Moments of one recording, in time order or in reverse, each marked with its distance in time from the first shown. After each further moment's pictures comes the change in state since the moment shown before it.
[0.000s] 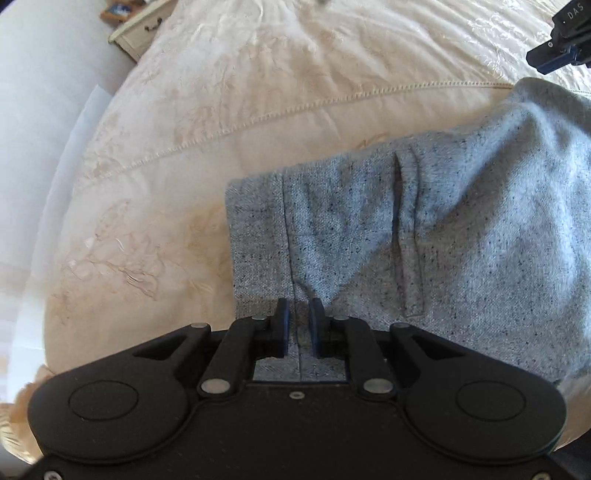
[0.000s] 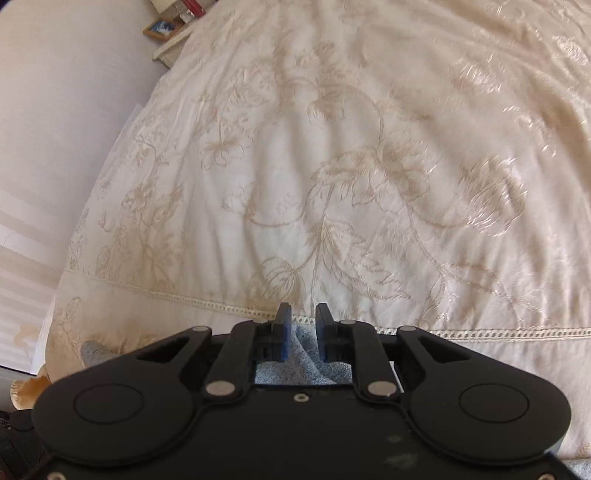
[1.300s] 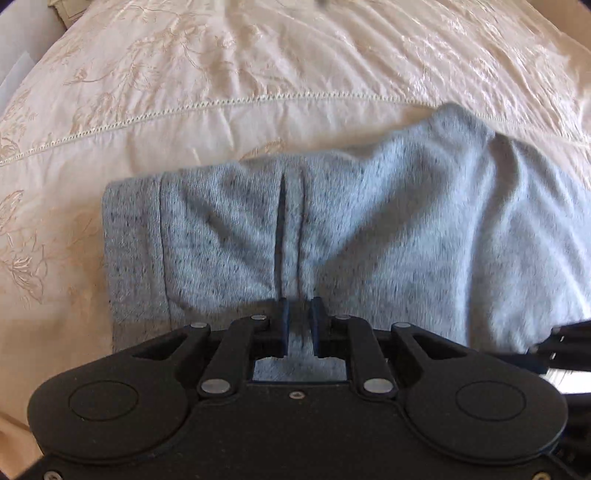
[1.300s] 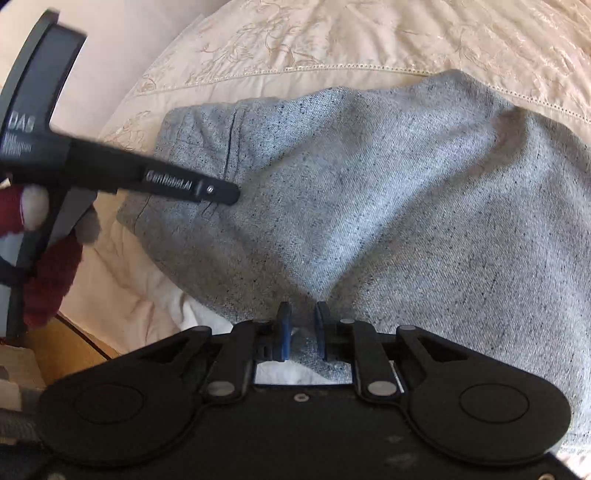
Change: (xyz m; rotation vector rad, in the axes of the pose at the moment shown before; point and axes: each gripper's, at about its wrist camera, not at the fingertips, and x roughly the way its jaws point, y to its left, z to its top) left arm 0.043 -0.023 -0.012 -0.058 0.046 -0.386; right arm -0.019 0.105 -0.208 -0.224 0.181 -0.018
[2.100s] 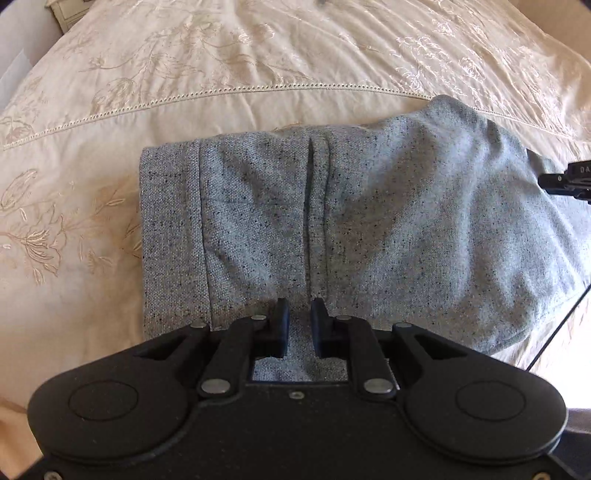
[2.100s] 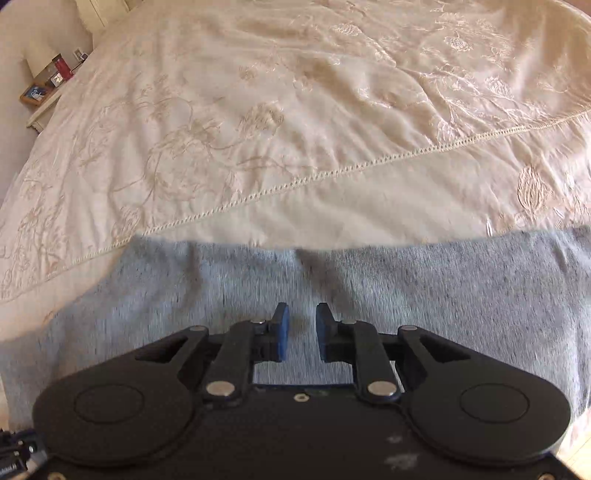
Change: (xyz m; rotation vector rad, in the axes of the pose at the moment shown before) left arm -0.020 0.017 -0.030 0.011 -0.031 -0.030; right arm -0.070 -0.144 0.017 0.504 -0.273 -0.419
